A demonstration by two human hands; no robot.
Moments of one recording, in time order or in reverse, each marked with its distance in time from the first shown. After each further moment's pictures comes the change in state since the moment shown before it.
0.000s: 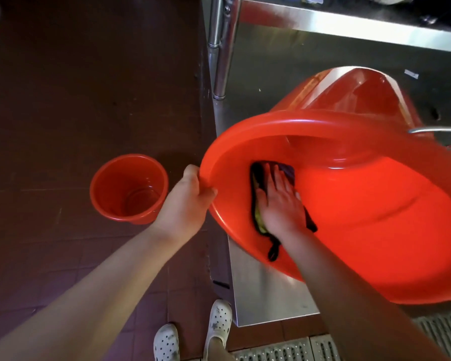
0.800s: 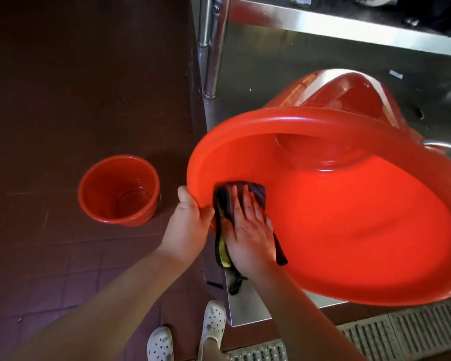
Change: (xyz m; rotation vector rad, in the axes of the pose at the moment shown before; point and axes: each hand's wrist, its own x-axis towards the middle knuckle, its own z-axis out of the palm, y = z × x) left_hand -0.021 -0.015 0.034 -0.023 0.065 -0.007; right_hand -0.073 -0.051 0.006 0.130 0.022 -0.079
